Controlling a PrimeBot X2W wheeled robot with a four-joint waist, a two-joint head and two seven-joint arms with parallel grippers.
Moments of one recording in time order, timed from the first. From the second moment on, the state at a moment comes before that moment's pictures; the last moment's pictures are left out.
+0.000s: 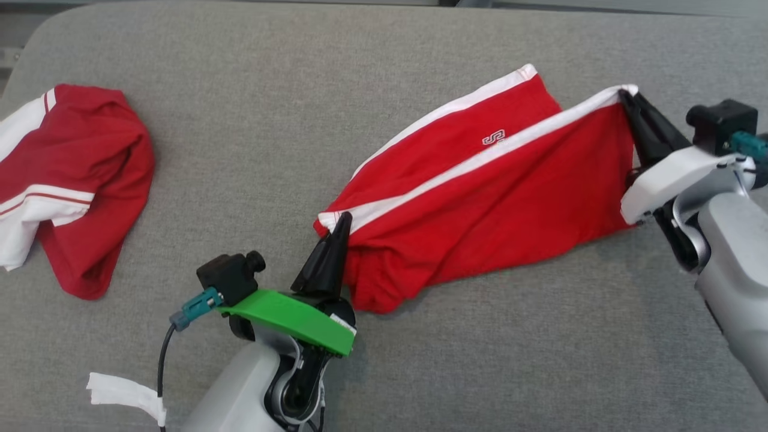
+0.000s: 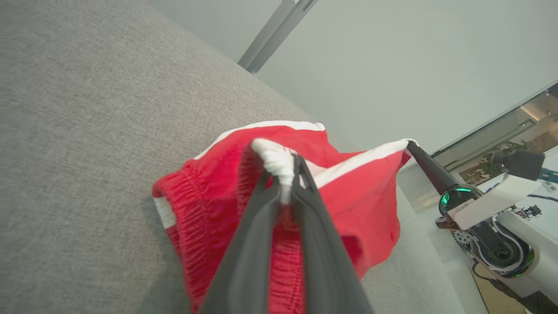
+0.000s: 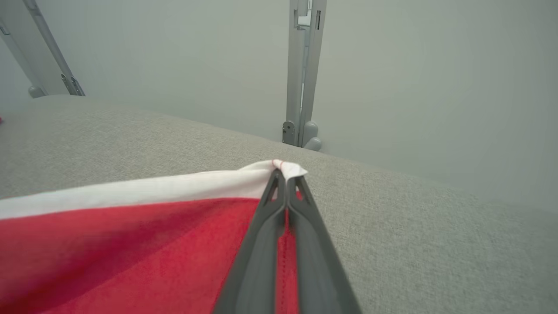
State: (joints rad) left arm -0.36 0.11 -0.58 0.34 -0.99 -0.13 -0.26; right arm -0.71 -0.41 0.40 0.66 0.46 0.13 -0.26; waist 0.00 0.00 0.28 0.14
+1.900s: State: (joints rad) left arm -0.25 0.05 -0.39 0.41 -0.66 -0.13 -0.26; right arm -0.66 -0.32 0.54 0.93 0.75 0.13 -0.27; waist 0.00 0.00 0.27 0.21
